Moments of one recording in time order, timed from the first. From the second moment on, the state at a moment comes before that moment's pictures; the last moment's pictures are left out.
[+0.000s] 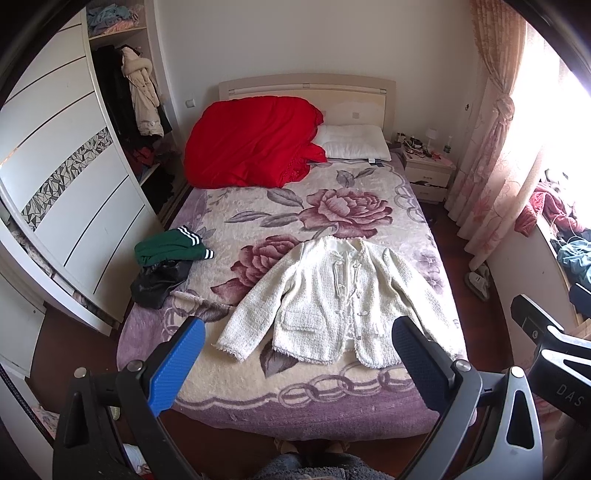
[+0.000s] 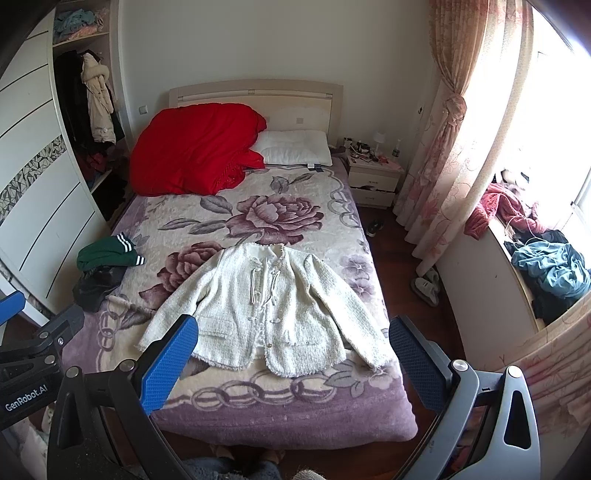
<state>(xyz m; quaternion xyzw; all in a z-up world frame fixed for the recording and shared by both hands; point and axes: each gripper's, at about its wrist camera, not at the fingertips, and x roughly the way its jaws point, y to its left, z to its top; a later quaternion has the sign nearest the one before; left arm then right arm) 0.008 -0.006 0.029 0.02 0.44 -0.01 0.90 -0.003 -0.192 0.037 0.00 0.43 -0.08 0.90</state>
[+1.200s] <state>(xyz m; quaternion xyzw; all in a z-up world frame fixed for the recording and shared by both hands) -0.007 -0.004 0.027 0.02 0.42 -0.01 0.91 -0.003 -0.194 0.062 0.00 0.42 -0.08 0.90</state>
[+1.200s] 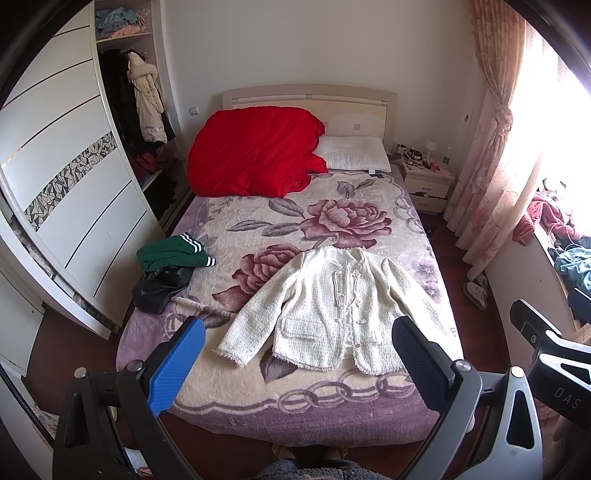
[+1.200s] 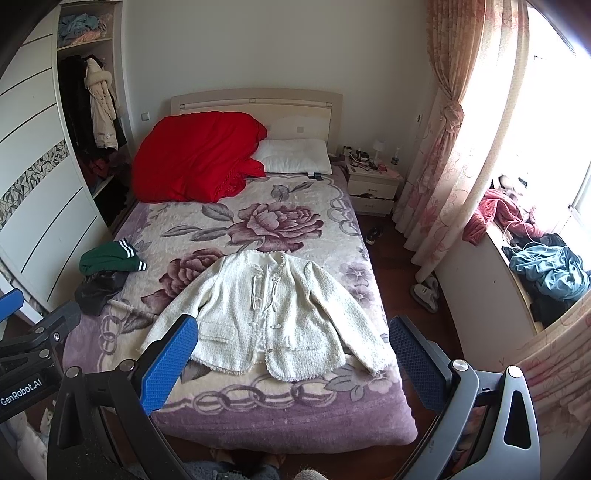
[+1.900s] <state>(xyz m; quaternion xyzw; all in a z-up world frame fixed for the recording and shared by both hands) 0.031 0.004 0.017 0.01 0.40 -0.01 0.92 0.014 -0.206 0.074 0.02 0.42 -0.10 0.90</state>
